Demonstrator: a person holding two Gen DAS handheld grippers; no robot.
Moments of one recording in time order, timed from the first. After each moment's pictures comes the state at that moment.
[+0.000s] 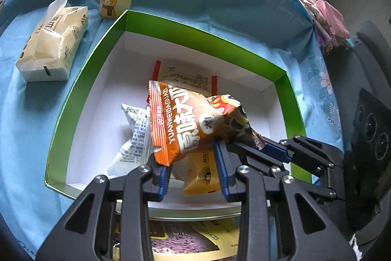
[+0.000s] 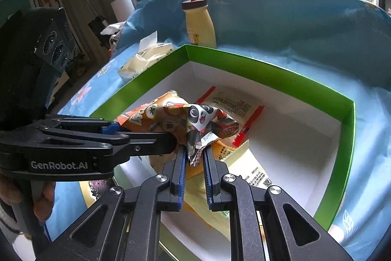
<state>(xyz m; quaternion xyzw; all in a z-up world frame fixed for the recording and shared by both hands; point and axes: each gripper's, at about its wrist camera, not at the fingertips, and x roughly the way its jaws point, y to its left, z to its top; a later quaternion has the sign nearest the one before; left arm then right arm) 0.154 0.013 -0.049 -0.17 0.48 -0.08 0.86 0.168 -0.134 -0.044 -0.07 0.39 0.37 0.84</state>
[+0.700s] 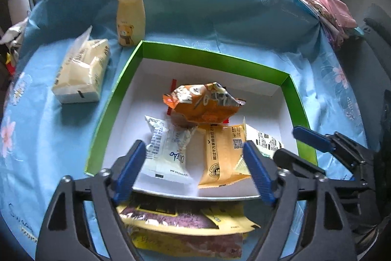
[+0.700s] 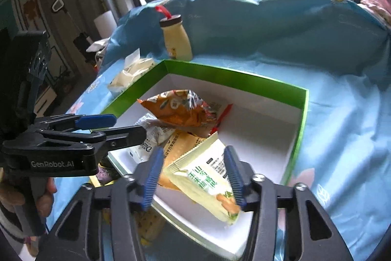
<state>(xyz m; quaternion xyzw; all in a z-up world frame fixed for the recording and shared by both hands) 0.131 0.000 -0.016 -0.09 0.45 -0.02 0.89 0.143 -0.176 -0.014 -0.03 0.37 0.31 0.87</state>
